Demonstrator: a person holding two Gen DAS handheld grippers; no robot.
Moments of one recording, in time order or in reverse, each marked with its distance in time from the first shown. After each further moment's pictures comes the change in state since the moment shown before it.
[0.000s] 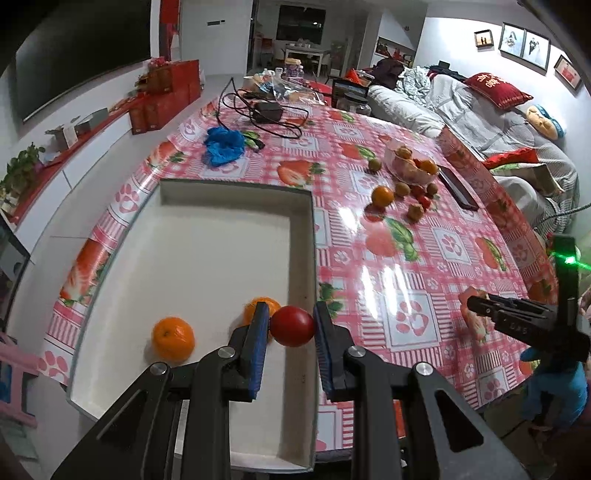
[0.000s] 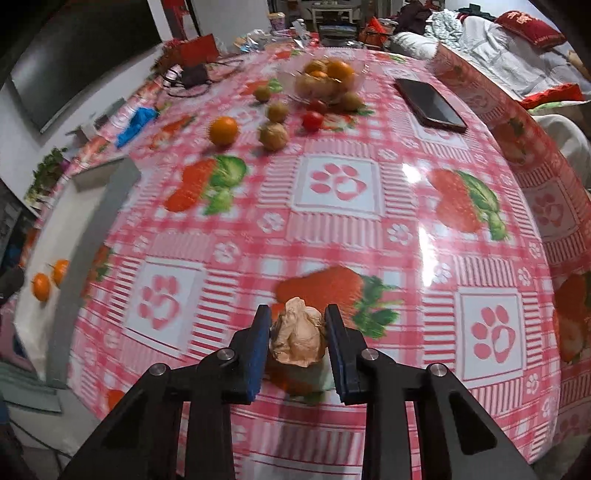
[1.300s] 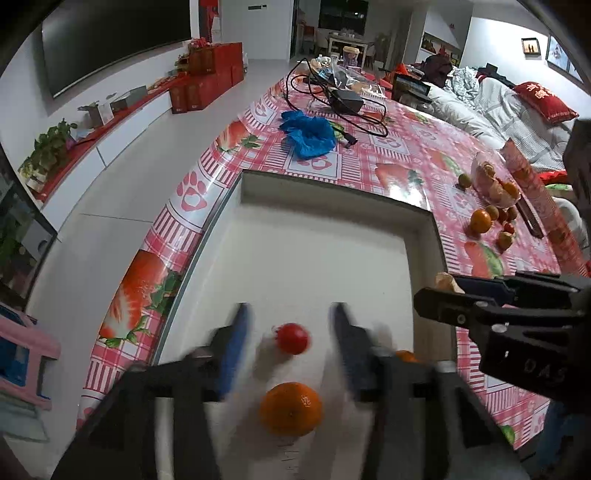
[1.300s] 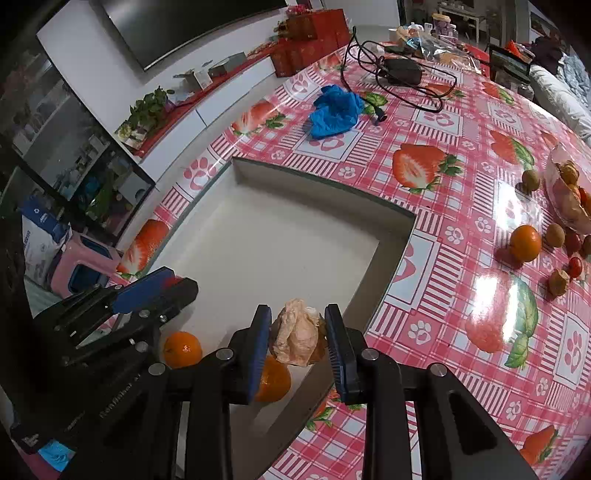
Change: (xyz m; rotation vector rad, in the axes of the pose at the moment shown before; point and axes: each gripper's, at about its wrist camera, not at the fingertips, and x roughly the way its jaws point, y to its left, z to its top) left arm 0.049 0.087 0.028 -0.084 0.057 0.139; right arm 0.049 0.222 0.083 -0.296 0.118 0.290
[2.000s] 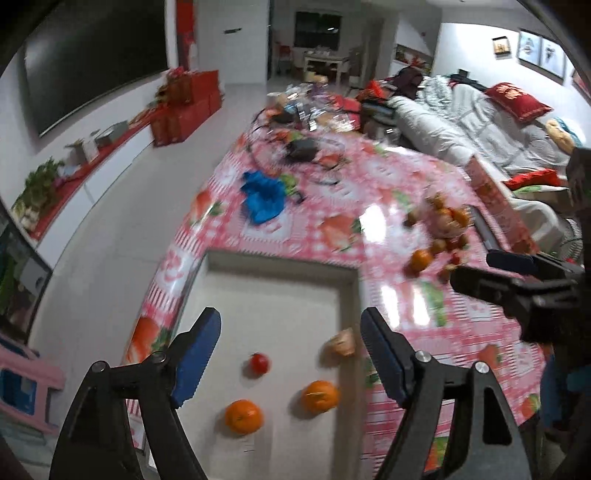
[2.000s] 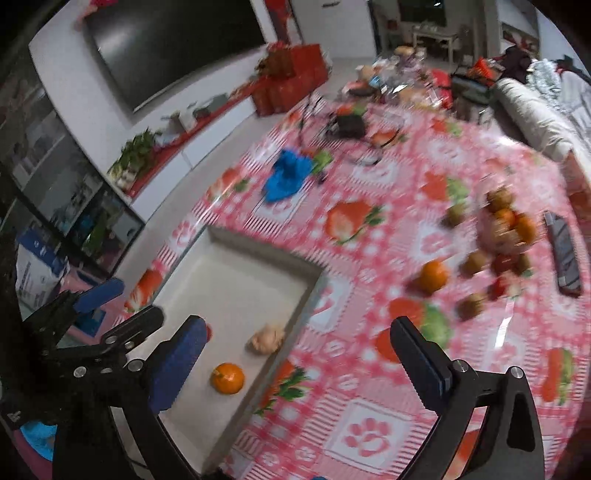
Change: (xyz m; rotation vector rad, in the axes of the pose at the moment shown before) left arm -0.080 -0.056 0.054 0.083 -0.084 -0.068; right arm -0.112 -0.059 0.012 0.069 -0.188 -0.076
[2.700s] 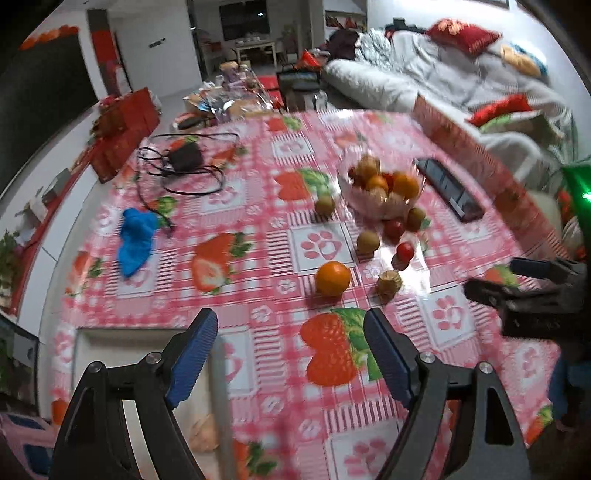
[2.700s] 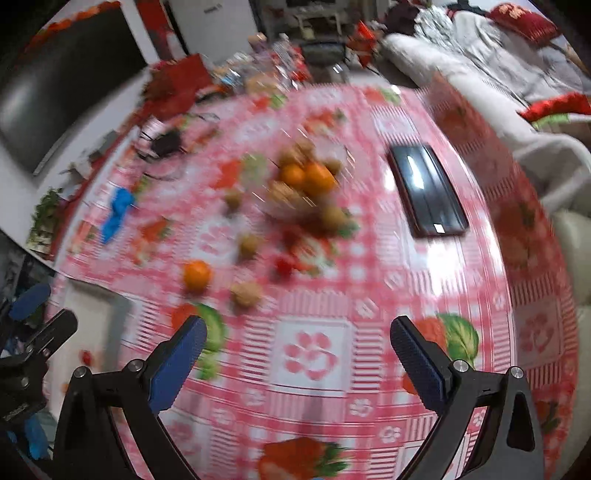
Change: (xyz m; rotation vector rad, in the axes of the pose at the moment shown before) left arm 0.124 -0.163 0.035 0.262 0.070 -0.031; right arm 0.008 -0.205 -0.036 0.282 0.082 -0.274
